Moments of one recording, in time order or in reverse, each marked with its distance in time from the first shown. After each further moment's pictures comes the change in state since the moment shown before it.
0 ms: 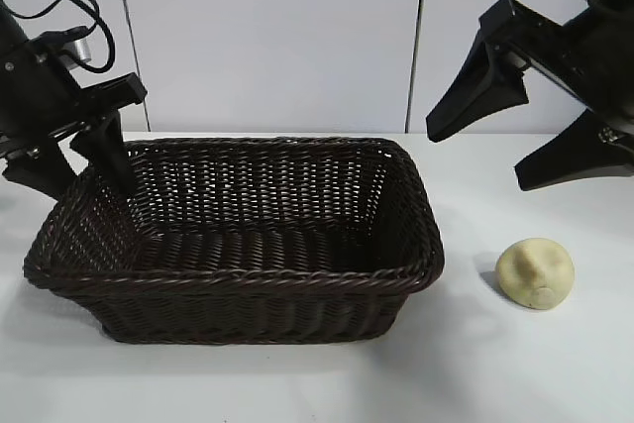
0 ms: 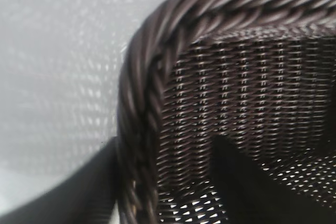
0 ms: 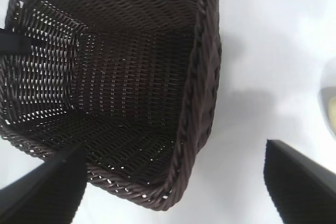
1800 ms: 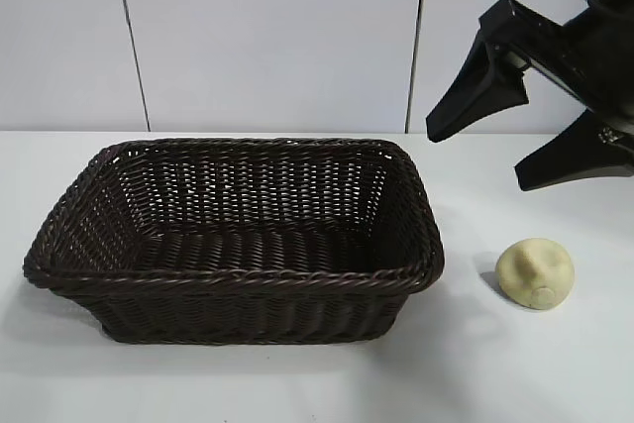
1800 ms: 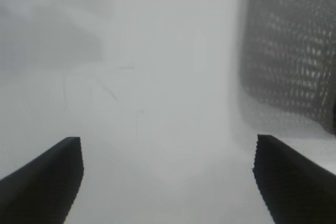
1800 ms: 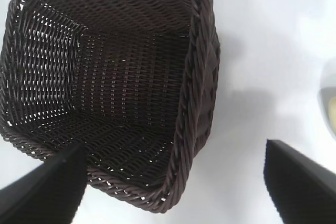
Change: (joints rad) left arm 0.178 -0.302 -0.013 0.543 0.311 -0.166; right arm 0.000 0.000 0.000 -0.001 0.000 0.000
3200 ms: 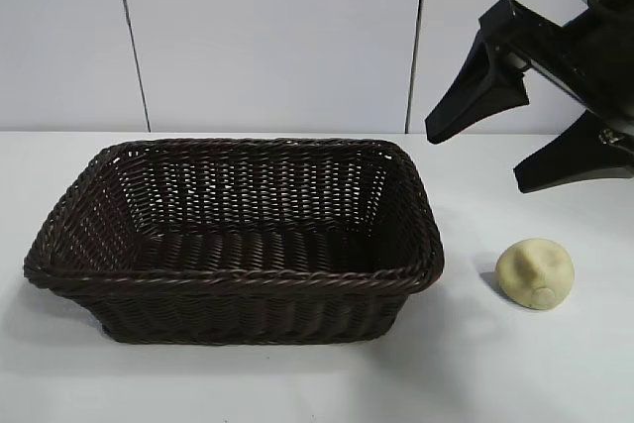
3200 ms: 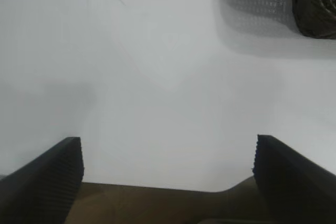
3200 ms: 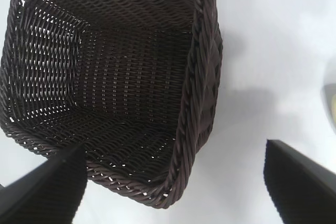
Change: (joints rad) left arm 0.000 -1.304 0.804 -0.011 -0.086 -0.003; right arm 0.000 0.000 0.000 -0.004 0.013 0.001
